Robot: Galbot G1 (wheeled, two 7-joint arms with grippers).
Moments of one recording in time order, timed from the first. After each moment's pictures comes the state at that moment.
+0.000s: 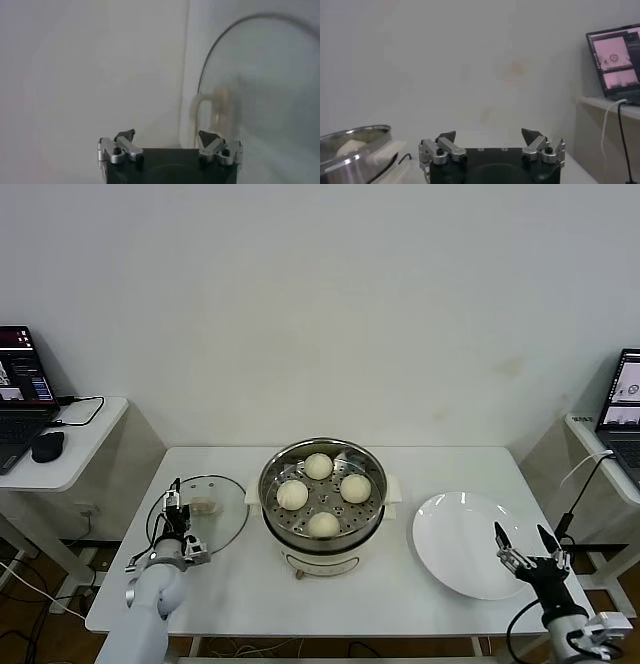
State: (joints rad) left arm 0.93 -1.24 -0.45 -1.22 1.20 0.16 -0.08; right arm -1.63 1.26 0.89 2.00 0.60 -0.01 -0.17
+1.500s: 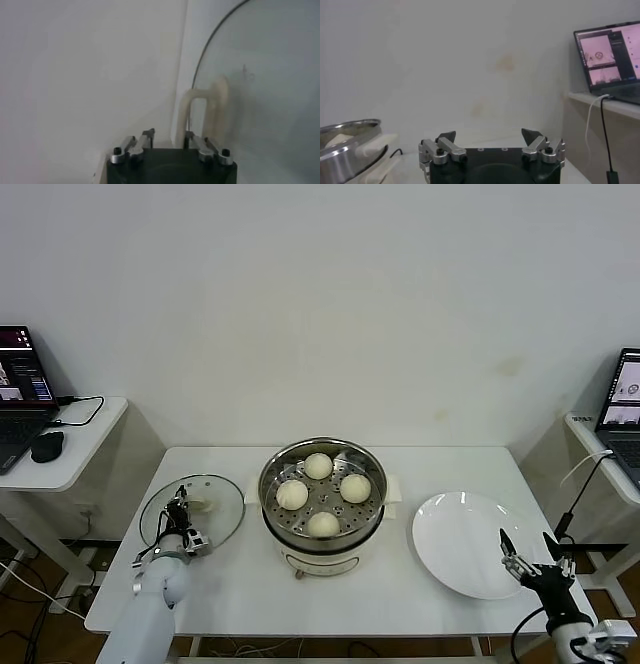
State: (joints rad) left arm 0.84 -1.26 -0.43 -1.04 1.14 0.13 -0.17; right arm -1.65 1.27 0.90 1.99 0.59 0.00 -0.18
